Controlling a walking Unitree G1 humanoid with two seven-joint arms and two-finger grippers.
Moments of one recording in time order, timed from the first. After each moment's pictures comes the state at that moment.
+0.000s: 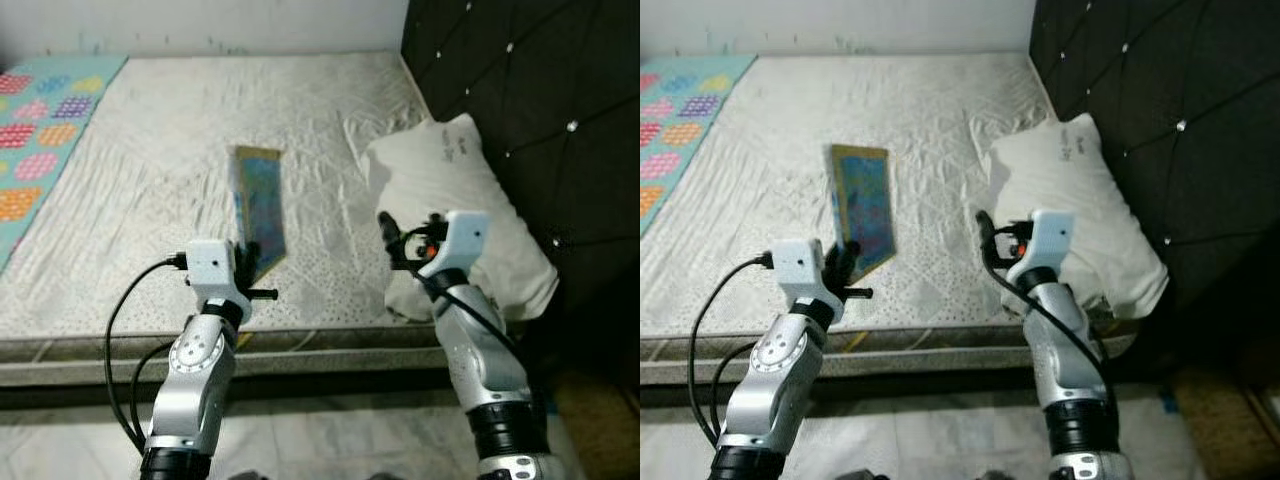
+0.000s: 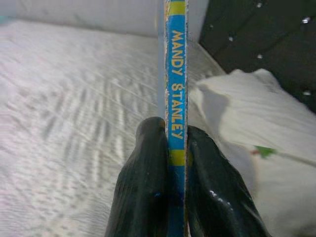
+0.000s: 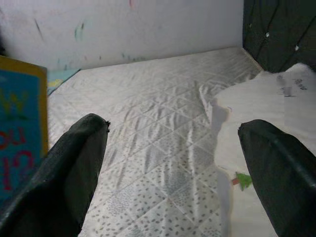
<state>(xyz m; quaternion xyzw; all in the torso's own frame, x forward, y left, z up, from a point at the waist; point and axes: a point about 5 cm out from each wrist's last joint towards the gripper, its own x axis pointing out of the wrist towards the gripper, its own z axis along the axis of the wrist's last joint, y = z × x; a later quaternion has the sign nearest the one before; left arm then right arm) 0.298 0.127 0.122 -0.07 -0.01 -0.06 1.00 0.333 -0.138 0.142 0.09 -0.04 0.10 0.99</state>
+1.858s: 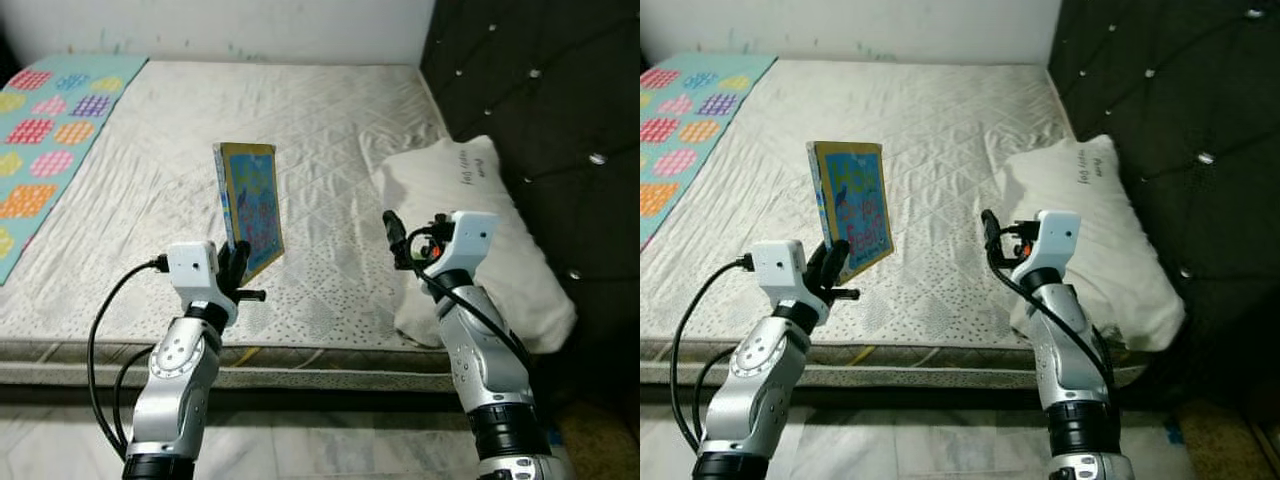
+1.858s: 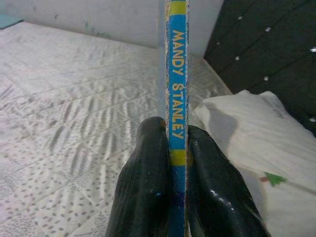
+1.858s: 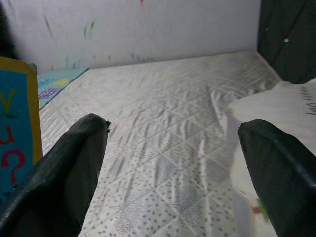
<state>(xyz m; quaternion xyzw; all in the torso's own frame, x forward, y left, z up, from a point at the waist) 0.294 0.143 0.124 -0.10 -0.02 -0.08 0.99 0.333 -0.137 0.142 0.09 -0.04 0.10 0.99</state>
